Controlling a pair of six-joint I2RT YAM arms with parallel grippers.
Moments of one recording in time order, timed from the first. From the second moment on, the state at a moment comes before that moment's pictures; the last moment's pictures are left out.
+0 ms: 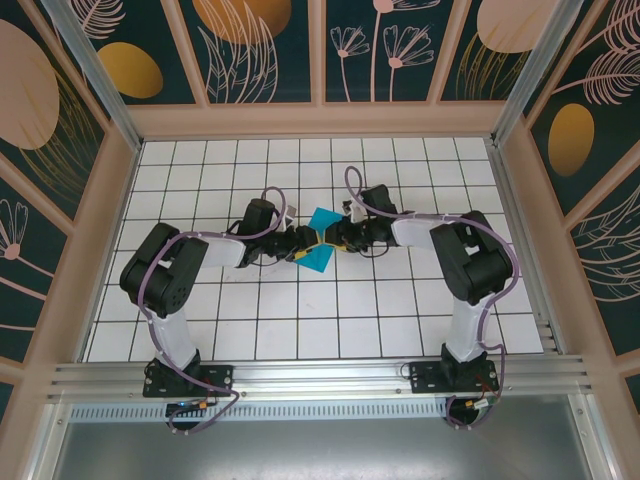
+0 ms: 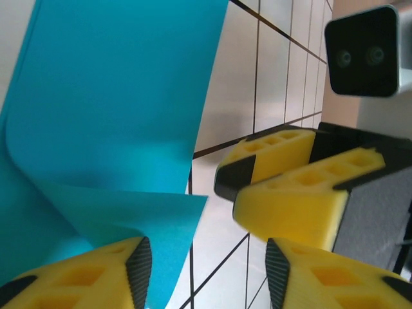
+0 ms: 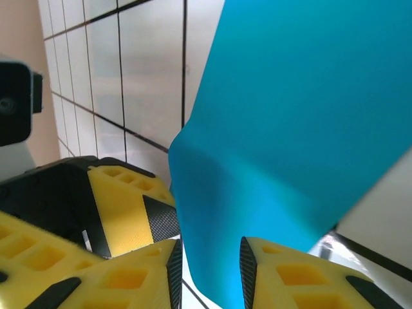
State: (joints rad) left arm -0.47 1.85 0.83 0.31 0.70 -0.94; right arm 0.48 1.90 1.03 -0.04 -0.72 0.66
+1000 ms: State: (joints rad) left arm -0.47 1.85 0.83 0.27 0.67 -0.92; right arm 0.50 1.92 1.04 0.03 -0.74 0.68
